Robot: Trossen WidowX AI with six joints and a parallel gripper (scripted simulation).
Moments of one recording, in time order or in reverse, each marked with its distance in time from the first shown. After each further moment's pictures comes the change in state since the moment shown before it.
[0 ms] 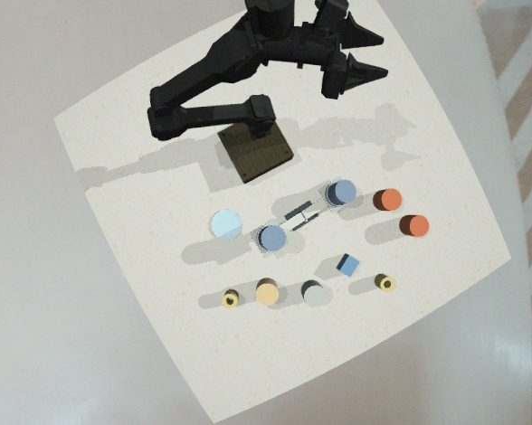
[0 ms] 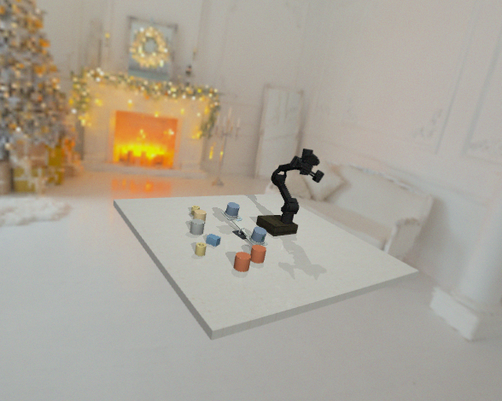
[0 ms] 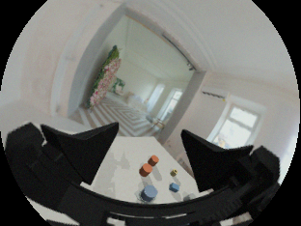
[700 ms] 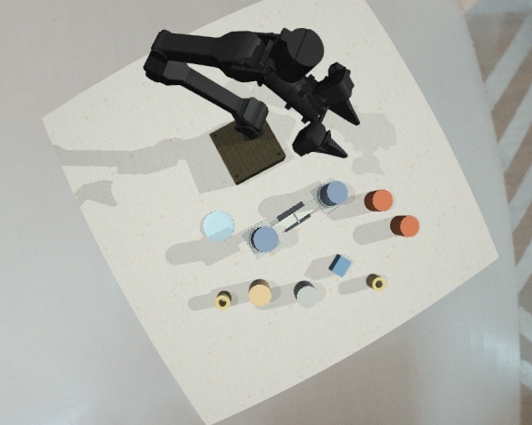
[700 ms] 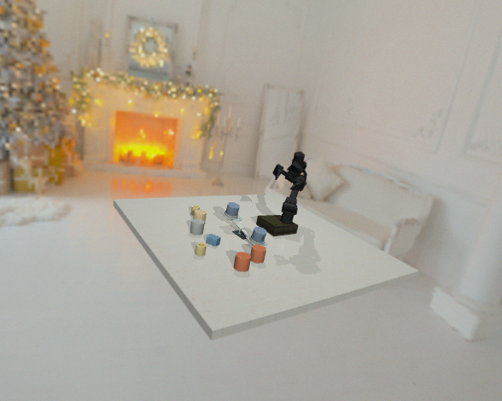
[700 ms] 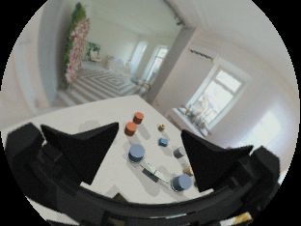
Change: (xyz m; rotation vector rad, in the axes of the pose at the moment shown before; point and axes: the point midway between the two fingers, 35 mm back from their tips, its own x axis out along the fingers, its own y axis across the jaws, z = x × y) arm 0.001 -0.068 -0.109 0.069 0.493 -0.273
